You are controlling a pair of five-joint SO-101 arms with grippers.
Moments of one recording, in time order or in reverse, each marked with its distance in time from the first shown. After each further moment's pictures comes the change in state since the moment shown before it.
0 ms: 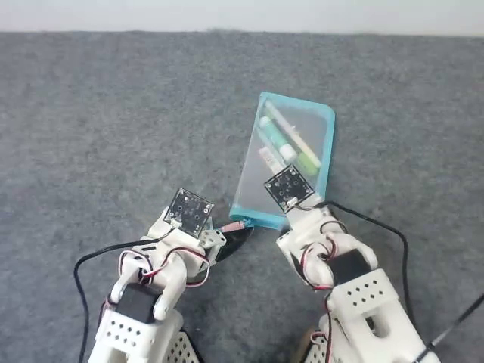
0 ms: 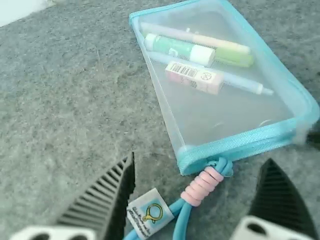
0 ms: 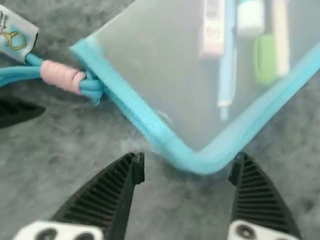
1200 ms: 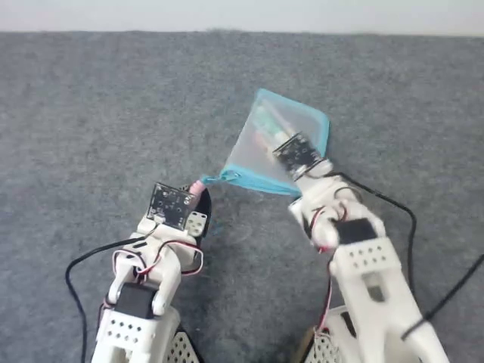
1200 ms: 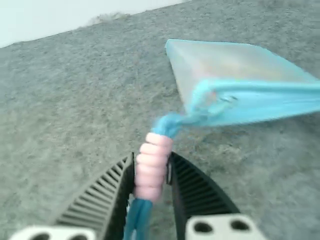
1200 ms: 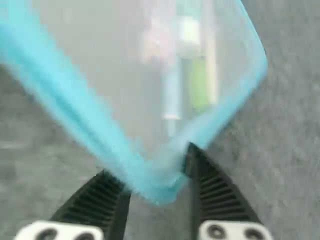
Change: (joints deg) left arm -6.1 0.1 2.7 -9.1 3.0; right arm 7.1 13.6 -9.1 -12.9 13.7
